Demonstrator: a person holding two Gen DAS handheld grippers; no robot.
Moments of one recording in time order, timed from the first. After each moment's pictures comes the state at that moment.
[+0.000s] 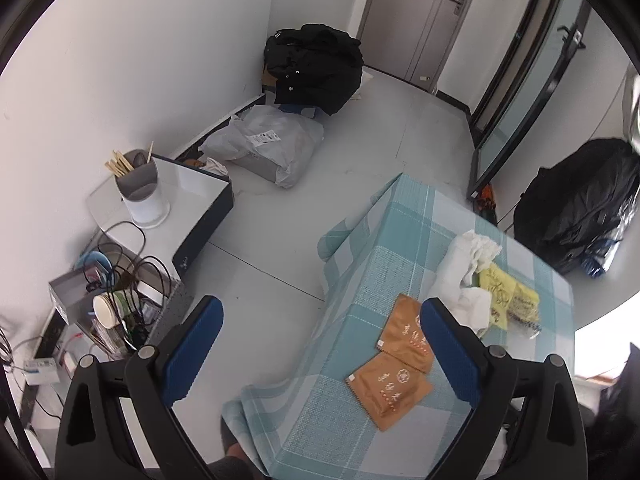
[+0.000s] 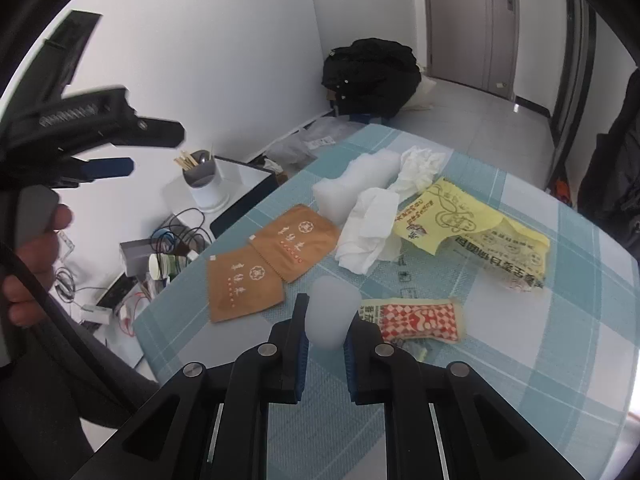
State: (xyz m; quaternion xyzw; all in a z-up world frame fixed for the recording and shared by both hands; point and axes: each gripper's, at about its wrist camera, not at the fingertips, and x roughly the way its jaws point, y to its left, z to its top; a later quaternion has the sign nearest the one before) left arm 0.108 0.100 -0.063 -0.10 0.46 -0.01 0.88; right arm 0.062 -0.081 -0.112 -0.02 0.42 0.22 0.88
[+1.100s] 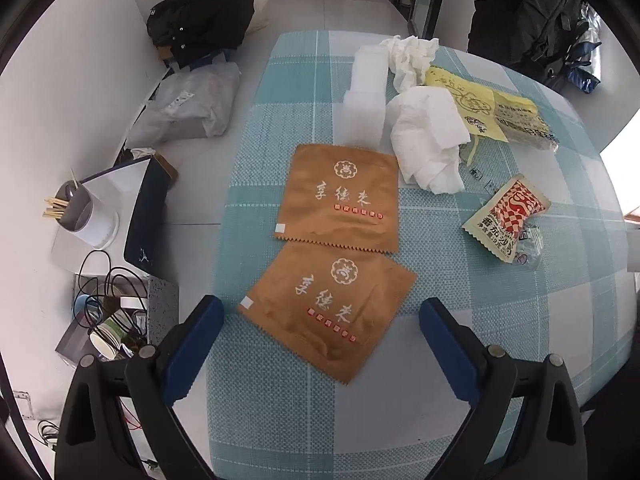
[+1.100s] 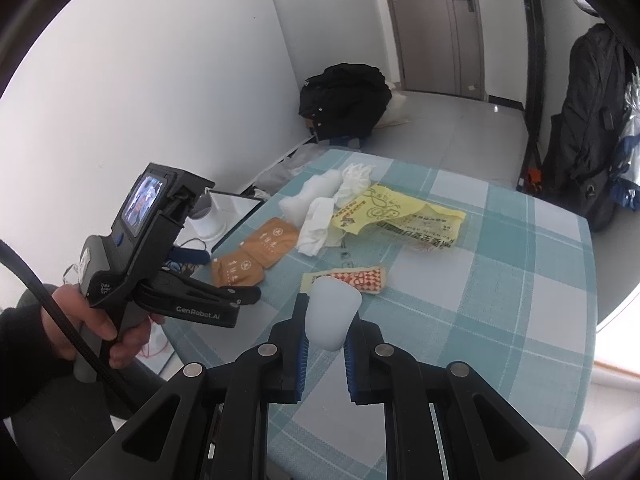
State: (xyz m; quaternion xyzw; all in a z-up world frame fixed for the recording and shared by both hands) left arm 0.098 0.025 -0.128 0.09 0.56 -0.12 0.81; right arm 0.013 -0.151 -0.082 0.04 0.39 0.19 0.90
